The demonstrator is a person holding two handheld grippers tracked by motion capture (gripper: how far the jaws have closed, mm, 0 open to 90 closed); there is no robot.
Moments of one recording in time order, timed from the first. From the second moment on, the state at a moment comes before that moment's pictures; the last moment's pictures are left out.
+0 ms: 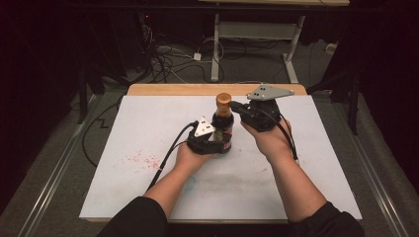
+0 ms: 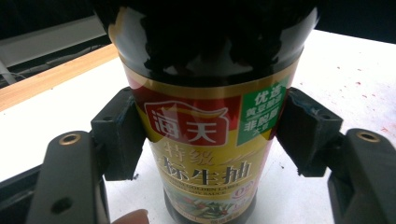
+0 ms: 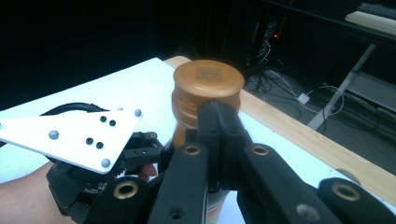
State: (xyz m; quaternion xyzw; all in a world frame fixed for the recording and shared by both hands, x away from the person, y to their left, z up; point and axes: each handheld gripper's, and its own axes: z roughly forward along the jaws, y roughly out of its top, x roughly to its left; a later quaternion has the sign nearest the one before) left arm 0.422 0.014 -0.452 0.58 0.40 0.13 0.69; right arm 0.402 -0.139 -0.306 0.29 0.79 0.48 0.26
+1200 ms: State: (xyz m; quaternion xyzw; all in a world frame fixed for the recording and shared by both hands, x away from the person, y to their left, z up) left arm 0.423 0.017 -0.454 0.58 0.40 0.11 0.70; right arm 0.400 -0.157 -0.306 0.30 0.76 0.51 0.26
